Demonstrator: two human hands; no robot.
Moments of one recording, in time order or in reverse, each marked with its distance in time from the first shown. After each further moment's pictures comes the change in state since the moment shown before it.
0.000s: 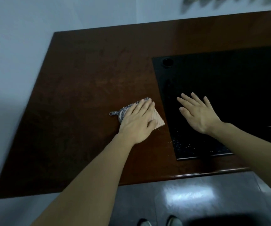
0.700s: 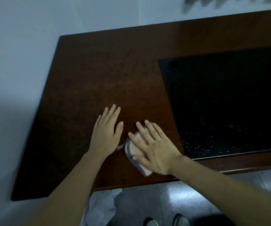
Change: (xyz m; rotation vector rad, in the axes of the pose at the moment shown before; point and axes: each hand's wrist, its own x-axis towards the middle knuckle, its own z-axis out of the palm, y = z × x) left_hand -0.083 -0.086 -0.024 -0.312 0.238 -0.258; right_hand -0.054 -0.152 0.063 -0.235 -0.080 -0.482
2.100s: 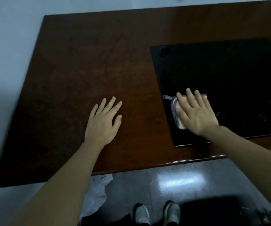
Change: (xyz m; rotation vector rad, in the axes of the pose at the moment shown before) left_hand -0.003 0.005 0.035 0.240 -0.040 0.054; right_hand -0.050 0.147 0.006 -0.007 0.033 0.557
